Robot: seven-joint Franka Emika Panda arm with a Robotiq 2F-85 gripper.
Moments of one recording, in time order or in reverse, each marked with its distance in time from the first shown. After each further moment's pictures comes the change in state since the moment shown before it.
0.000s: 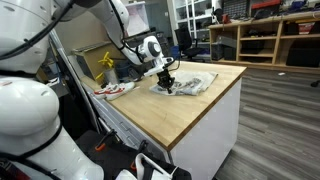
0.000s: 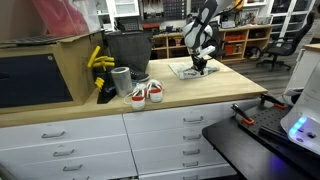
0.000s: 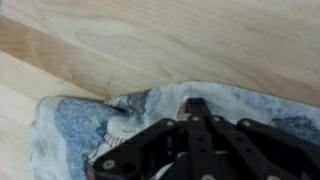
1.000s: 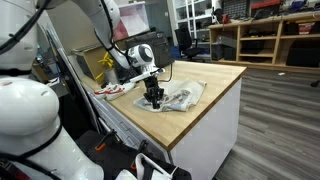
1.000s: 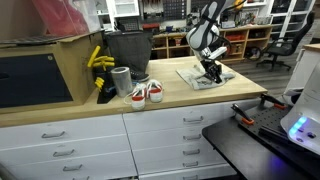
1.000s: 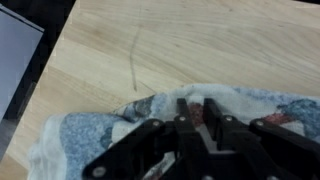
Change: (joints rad) arm 0.000 -0.141 0.050 -0.258 -0.001 -0.233 0.008
